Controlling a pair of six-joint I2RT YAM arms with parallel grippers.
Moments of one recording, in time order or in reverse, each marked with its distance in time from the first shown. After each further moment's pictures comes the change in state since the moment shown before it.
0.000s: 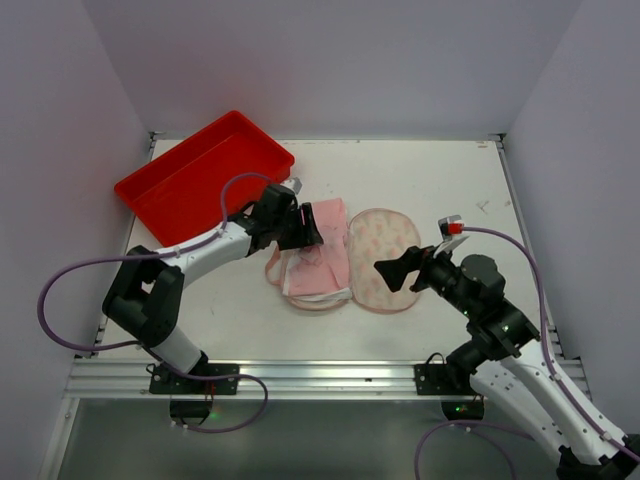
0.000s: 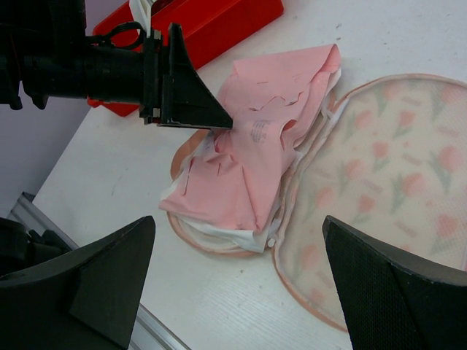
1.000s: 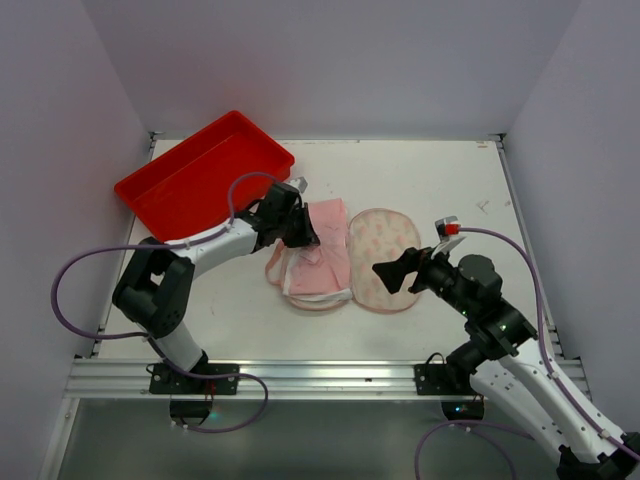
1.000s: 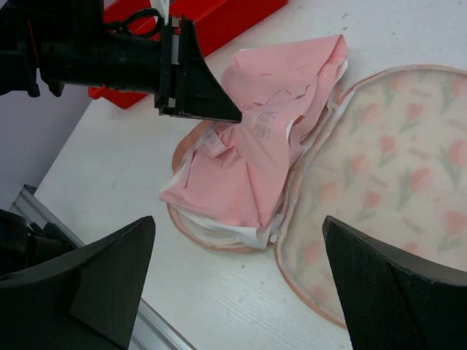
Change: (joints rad) left arm 0.000 0.069 0.032 0.036 0.030 0.002; right arm 0.000 0.010 -0.018 0.013 -0.023 0.003
